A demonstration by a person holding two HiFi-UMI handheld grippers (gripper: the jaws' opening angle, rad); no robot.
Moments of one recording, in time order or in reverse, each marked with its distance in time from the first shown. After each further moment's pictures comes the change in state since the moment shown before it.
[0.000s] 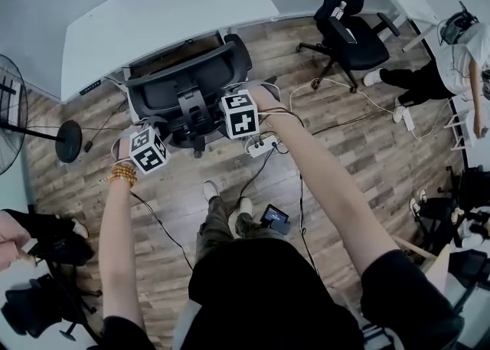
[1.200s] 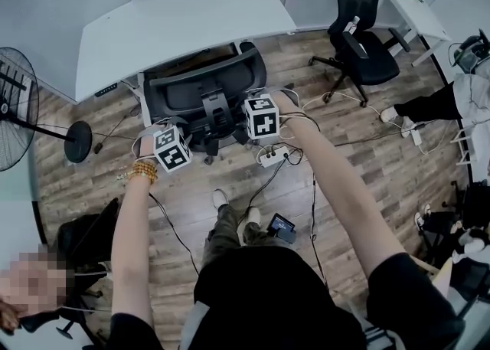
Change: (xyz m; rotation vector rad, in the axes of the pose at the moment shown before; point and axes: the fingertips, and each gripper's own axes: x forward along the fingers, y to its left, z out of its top) left arm 0.013 0.022 0.003 -0.009 0.003 0.014; right arm 0.011 -0.023 -0.016 0.005 0.028 0.011
